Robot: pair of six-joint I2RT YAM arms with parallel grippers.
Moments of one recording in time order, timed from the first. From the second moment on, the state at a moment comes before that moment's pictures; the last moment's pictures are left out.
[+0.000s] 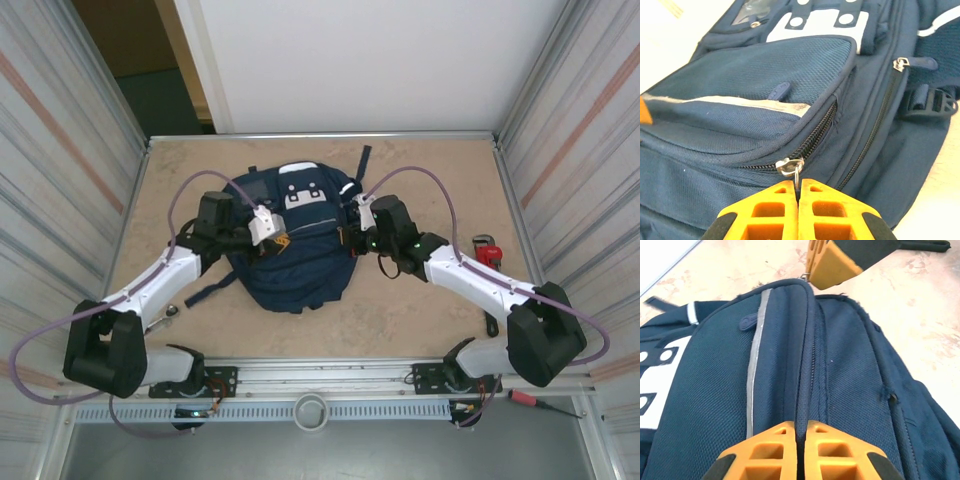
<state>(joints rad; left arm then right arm) -0.30 1.30 0.79 -0.21 0.75 0.71 0.63 1.34 0.86 -0.14 -0.14 0.34</state>
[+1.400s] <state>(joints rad) -0.40 1.45 0.97 -0.27 0.88 0.83 0.55 1.49 1.02 -0.21 -0.42 0.33</state>
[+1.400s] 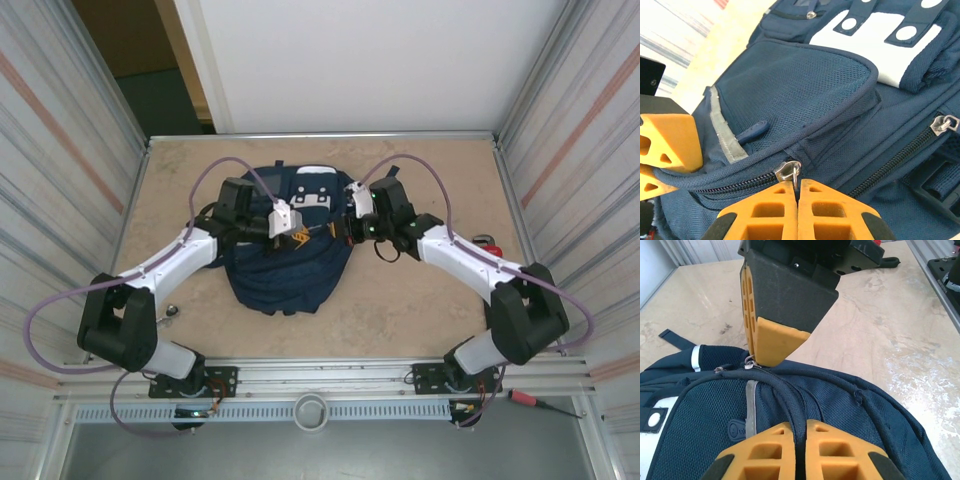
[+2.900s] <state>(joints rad) -0.05 1.24 0.35 0.36 -0.12 0.12 0.11 1.38 0.39 0.44 0.30 0.10</state>
